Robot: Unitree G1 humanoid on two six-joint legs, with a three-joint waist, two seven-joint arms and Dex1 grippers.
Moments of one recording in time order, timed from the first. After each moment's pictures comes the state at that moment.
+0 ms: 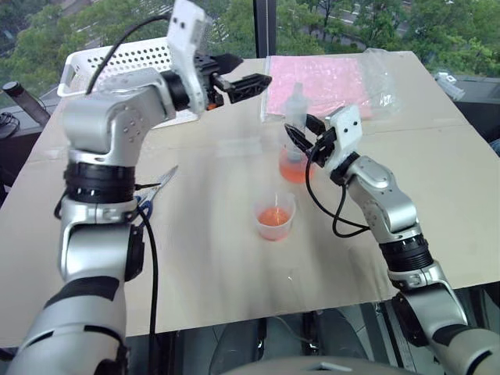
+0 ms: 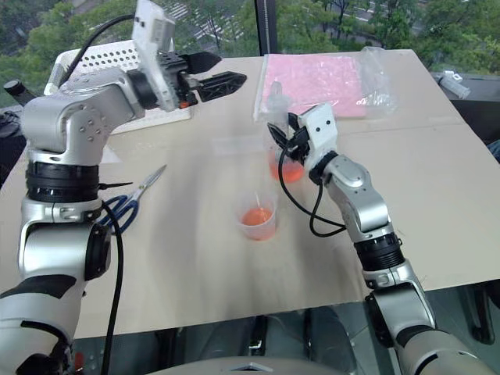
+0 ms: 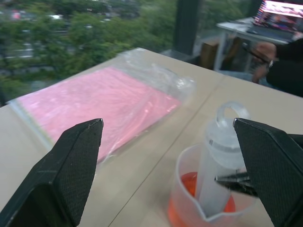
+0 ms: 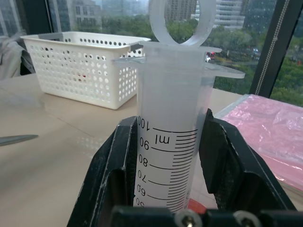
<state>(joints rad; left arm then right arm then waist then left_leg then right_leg) -1.09 0.64 -0.06 0.21 -0.57 0.76 -0.74 -0.64 -0.21 0.16 0.04 0.31 0.25 0.39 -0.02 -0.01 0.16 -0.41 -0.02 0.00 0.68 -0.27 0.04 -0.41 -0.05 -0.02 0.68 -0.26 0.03</state>
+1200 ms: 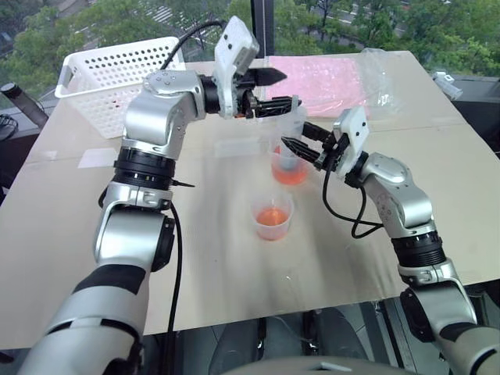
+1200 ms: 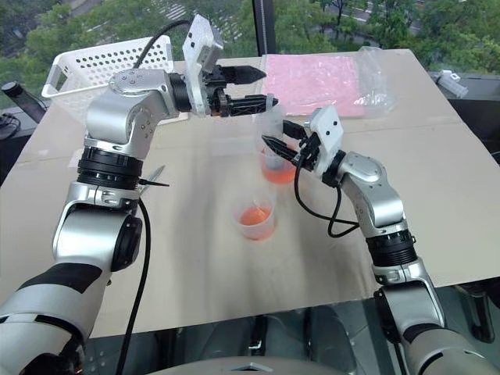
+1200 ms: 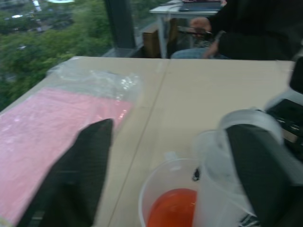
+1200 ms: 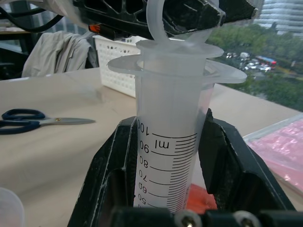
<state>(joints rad) -1.17 0.49 -0.11 0.46 -0.32 0.42 -1.13 -0.66 -0.27 0.10 0.06 0.36 0.29 0.74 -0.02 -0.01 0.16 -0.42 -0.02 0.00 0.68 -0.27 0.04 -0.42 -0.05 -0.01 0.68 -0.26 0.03</state>
